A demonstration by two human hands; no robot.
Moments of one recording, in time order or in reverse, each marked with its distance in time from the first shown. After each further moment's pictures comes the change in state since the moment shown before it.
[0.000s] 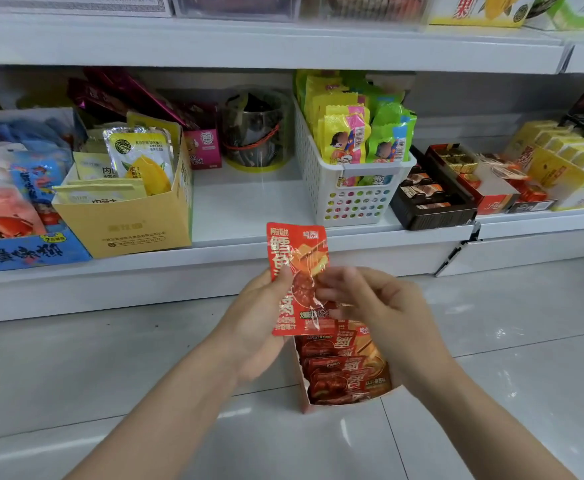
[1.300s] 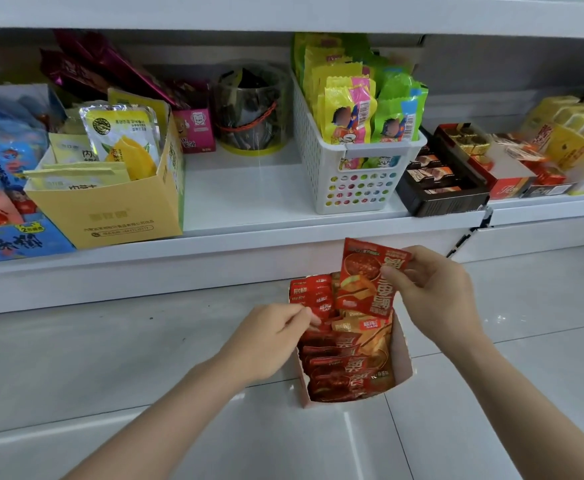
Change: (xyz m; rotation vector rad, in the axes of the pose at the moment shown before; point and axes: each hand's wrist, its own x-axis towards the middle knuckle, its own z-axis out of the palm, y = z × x) left_hand 0.034 -0.054 -0.042 1.085 -0.066 0.120; right_hand 0.037 0.048 -0.060 -0.415 0.278 -0.061
